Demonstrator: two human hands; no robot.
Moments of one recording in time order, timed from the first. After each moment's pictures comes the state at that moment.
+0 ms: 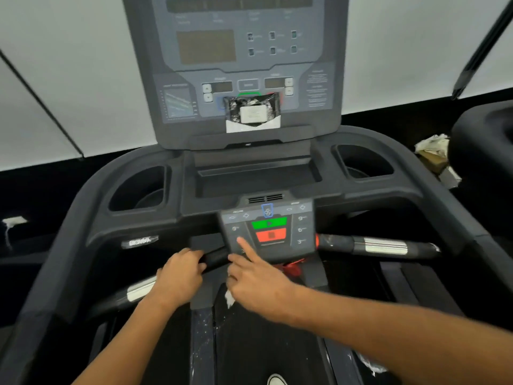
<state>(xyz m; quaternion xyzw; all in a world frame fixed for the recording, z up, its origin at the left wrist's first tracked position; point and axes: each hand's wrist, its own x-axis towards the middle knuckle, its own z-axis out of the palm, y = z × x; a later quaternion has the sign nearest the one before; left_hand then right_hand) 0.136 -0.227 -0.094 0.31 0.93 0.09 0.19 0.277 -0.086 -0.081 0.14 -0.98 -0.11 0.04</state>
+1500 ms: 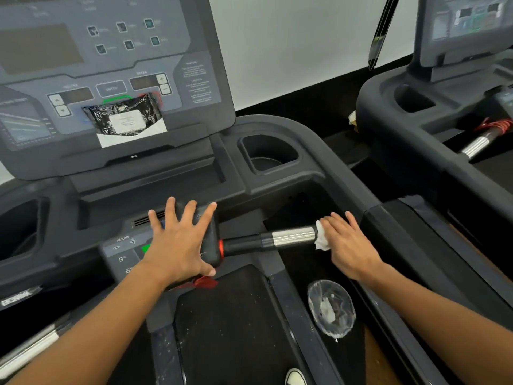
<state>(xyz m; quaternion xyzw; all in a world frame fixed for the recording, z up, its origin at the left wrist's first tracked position) 0.202 -0.029 -0.074 0.54 0.84 -0.09 0.04 0.512 0.195 -0.158 -0.33 -0.94 0.05 0.01</state>
